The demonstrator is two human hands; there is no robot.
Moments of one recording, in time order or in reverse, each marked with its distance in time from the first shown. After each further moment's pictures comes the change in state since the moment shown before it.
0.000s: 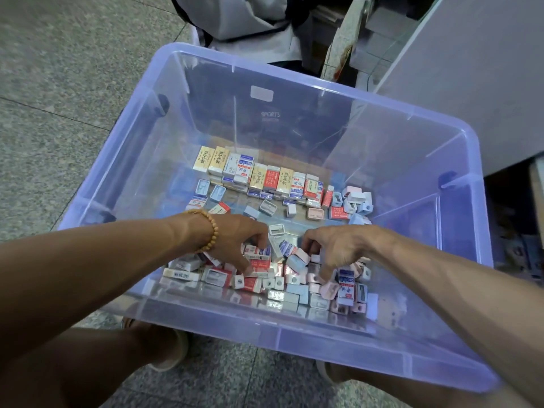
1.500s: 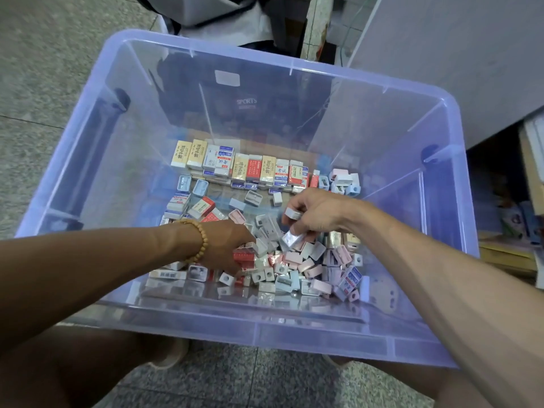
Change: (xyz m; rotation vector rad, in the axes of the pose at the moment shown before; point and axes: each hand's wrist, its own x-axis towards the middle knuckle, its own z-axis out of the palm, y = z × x) left_hand 0.008 0.015 0.015 0.131 -0.054 -0.017; right_hand -0.002 -0.002 -0.008 0.525 0.282 -0.062
